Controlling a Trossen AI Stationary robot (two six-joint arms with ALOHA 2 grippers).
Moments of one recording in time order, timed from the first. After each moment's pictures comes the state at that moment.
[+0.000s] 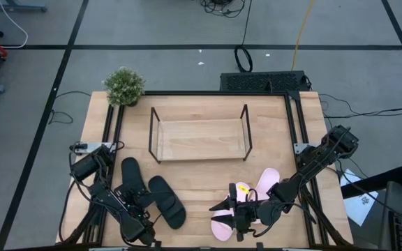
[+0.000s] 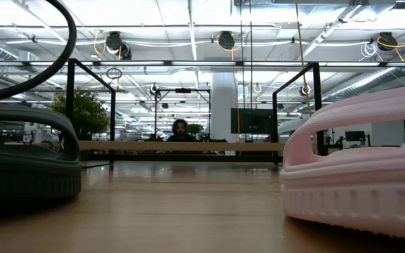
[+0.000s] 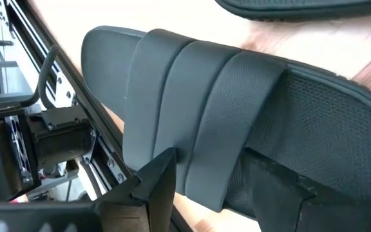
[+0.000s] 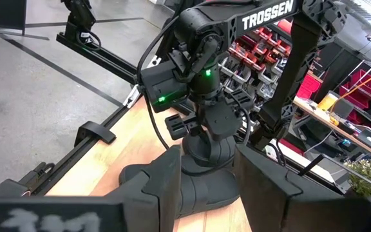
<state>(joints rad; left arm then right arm) -0.88 2.07 1.38 -1.57 -0.09 -1.53 0.72 1.68 1.02 0.46 0.61 -0.35</state>
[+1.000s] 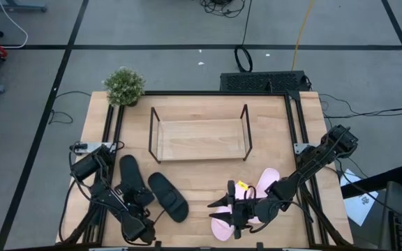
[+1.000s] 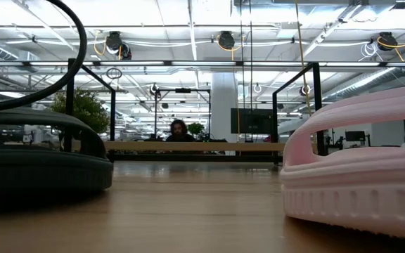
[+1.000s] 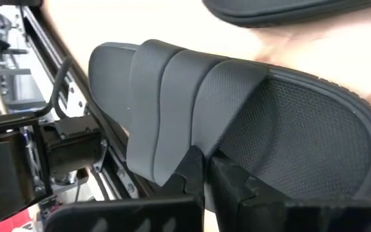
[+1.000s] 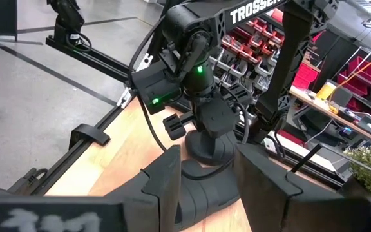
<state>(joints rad) -0.88 2.08 1.37 -1.57 -0.13 -1.51 0.69 1.68 1.02 0.46 0.61 -0.30</state>
